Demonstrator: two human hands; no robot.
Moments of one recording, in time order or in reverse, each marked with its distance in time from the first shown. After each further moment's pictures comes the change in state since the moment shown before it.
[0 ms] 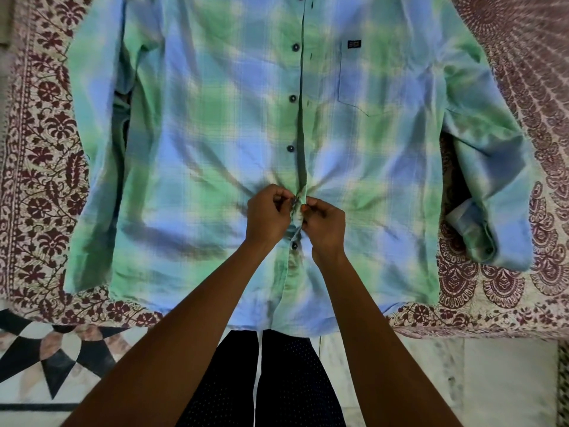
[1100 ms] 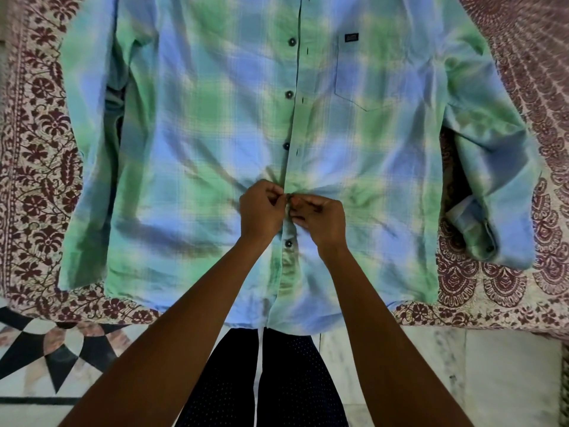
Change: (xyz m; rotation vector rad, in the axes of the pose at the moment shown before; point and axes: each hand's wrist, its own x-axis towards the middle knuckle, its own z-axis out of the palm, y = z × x) left_hand 0.000 0.006 -0.001 0.033 0.067 -0.069; right_hand -0.002 -0.015 -0.013 -0.038 -0.196 -0.078
